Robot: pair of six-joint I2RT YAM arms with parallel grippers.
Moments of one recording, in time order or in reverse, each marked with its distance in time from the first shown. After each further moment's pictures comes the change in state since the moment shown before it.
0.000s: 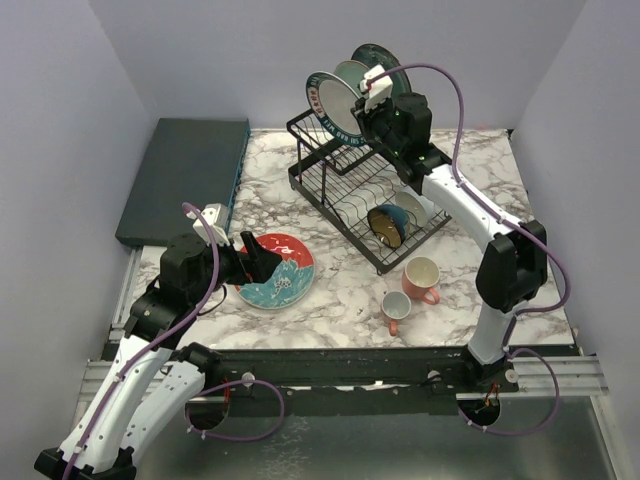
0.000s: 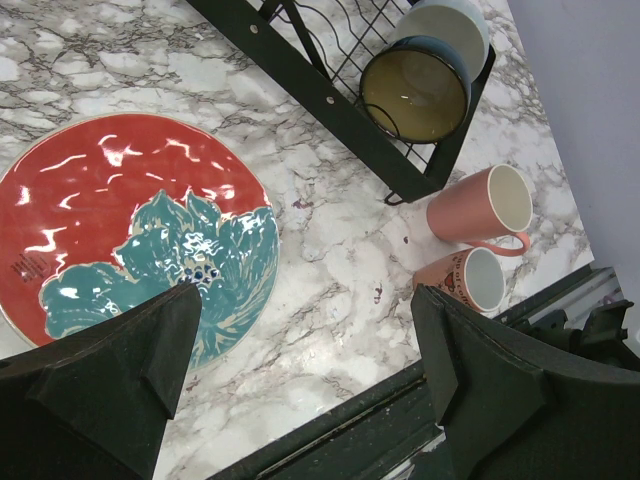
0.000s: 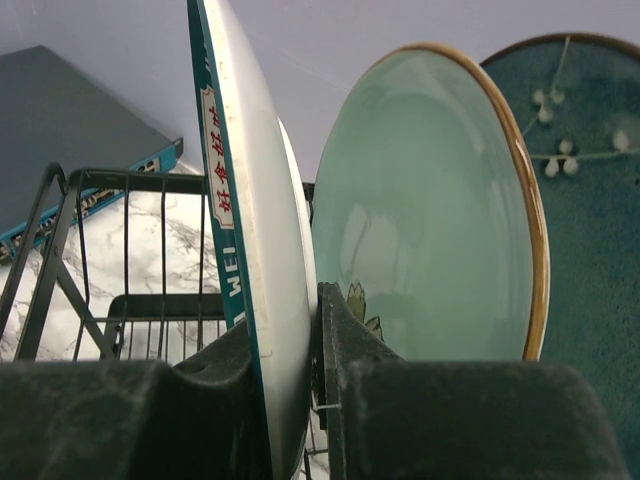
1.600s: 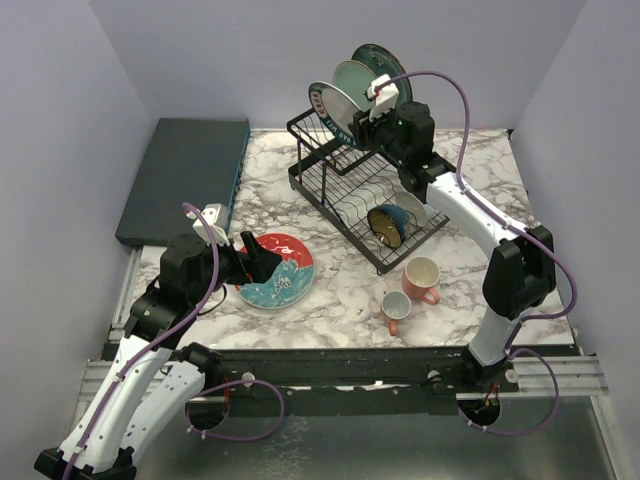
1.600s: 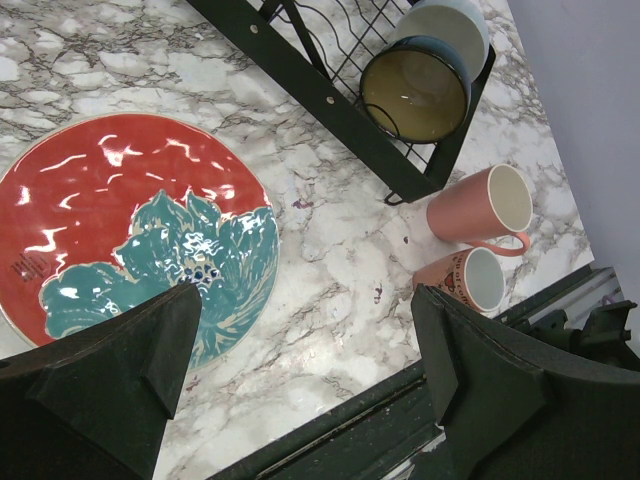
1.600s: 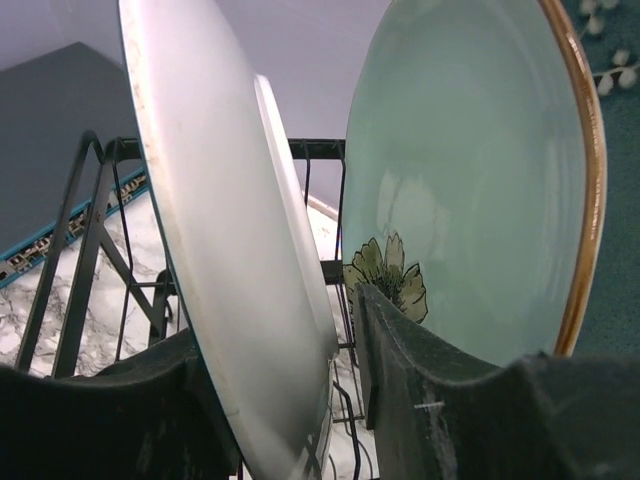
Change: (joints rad) left arm 0.000 0.000 0.000 0.000 0.000 0.000; right arm -0.005 -0.064 -0.126 0.015 -0.013 0.104
